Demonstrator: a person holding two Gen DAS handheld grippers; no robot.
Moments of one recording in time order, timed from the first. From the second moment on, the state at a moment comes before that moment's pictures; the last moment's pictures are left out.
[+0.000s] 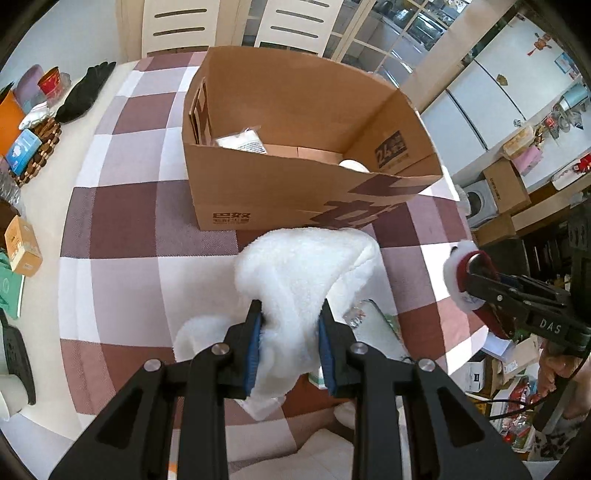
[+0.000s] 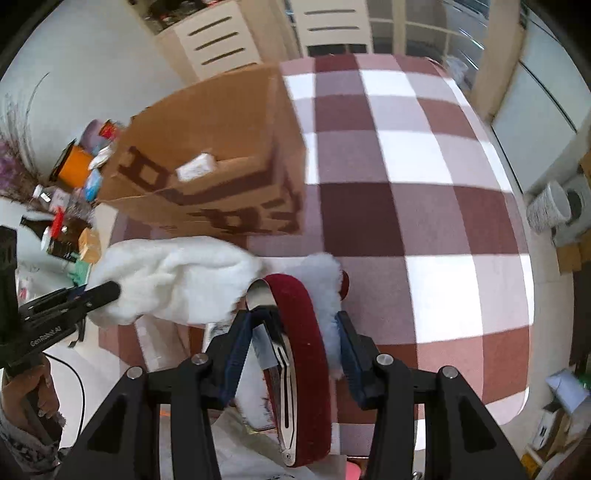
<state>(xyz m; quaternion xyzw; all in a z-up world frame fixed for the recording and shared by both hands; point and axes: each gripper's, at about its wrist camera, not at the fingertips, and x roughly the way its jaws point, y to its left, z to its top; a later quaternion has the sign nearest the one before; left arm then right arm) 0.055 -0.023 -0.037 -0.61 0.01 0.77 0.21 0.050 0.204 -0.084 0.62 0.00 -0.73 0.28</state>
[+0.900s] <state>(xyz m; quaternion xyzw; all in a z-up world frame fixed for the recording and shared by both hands) 0.053 -0.018 0.071 -0.52 -0.03 0.81 0.26 0.053 0.174 -0.012 0.57 0.04 -0.75 0.34</state>
